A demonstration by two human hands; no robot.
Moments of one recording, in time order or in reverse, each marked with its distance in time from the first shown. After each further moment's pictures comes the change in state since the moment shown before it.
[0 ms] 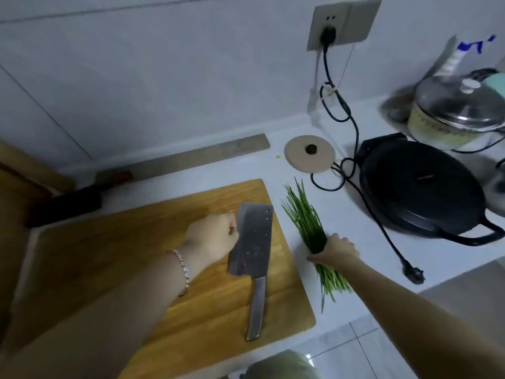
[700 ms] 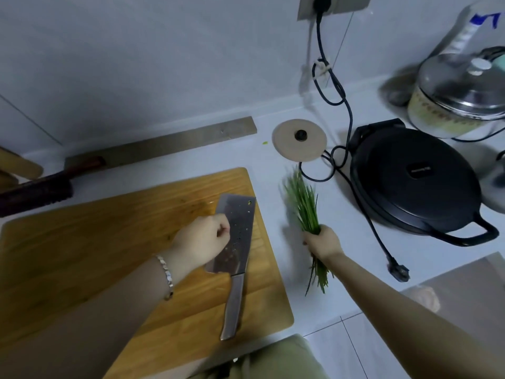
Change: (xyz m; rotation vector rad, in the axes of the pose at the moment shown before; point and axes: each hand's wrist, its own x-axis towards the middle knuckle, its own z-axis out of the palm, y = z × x) left_hand 0.024 0.021 0.033 -0.162 -0.093 -0.034; right_hand 0.024 0.017 -0.010 0.678 -0.081 -0.126
